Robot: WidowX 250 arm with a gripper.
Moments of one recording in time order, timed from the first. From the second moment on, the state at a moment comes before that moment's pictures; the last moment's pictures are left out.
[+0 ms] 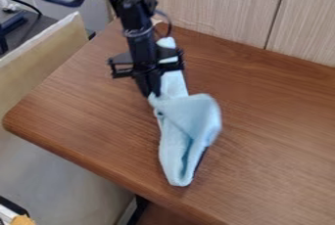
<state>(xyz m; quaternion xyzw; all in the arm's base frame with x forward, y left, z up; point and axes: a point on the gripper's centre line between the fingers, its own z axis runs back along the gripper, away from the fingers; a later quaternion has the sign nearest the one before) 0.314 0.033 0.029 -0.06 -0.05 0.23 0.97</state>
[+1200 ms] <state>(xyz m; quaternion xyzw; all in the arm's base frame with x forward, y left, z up) 0.305 0.040 0.014 -0.06 -0.02 0.25 0.97</state>
